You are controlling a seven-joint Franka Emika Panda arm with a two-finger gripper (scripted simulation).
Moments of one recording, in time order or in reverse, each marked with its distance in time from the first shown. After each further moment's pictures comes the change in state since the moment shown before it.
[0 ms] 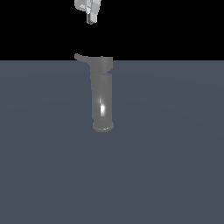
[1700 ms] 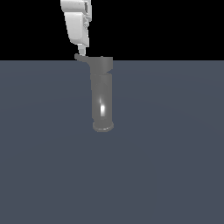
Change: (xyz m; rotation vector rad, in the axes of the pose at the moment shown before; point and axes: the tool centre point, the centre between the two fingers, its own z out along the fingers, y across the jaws) arm 0.017 -0.110 0.094 0.003 0.129 0.513
